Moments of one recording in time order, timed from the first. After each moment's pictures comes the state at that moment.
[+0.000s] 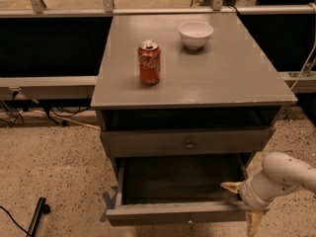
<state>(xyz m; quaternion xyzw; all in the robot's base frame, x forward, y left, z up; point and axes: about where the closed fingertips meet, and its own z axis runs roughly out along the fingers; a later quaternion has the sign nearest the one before) 0.418 -0.281 0.443 -0.79 0.58 0.12 0.13</state>
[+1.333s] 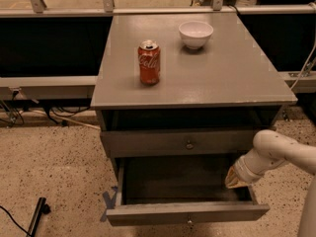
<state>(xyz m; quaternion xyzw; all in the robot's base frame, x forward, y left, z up) 0.508 -0.293 0.442 -0.76 0.63 0.10 0.12</state>
